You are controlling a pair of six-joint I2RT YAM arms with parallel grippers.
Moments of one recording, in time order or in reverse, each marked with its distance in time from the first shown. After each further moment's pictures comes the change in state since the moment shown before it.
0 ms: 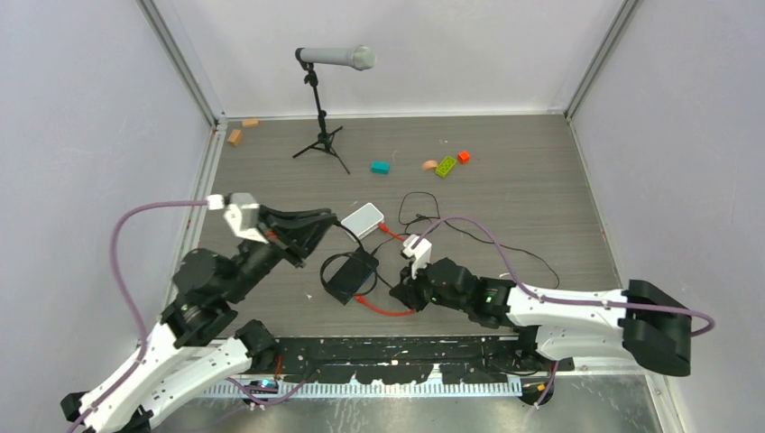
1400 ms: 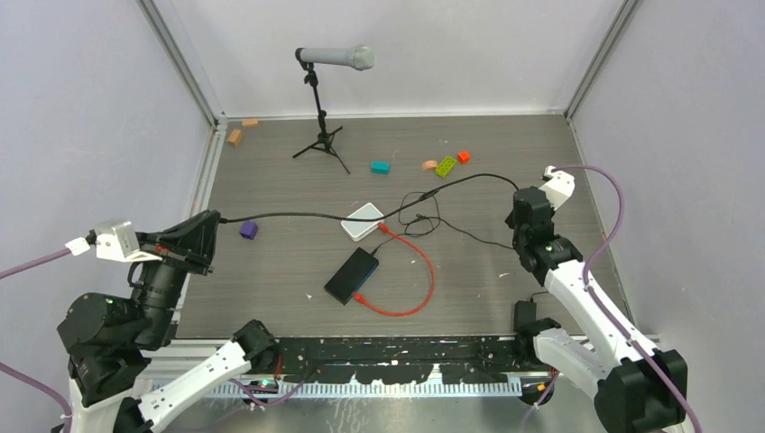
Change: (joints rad) left arm -0.004 -0.198 0.406 -0.572 -0.602 0.146; right arm -0.874 -0.220 0.184 -0.442 0.534 0.114
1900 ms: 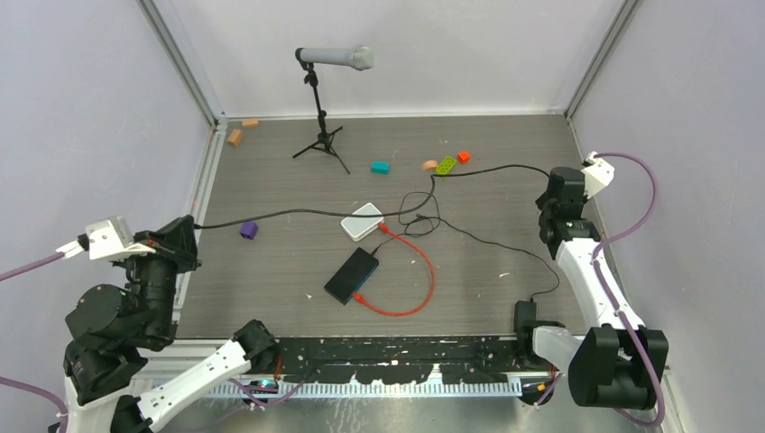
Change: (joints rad) left arm -0.005 0.039 0.034 -0.164 -0.346 -0.026; right arm -0.340 0.153 0.109 0.058 -0.140 0.000
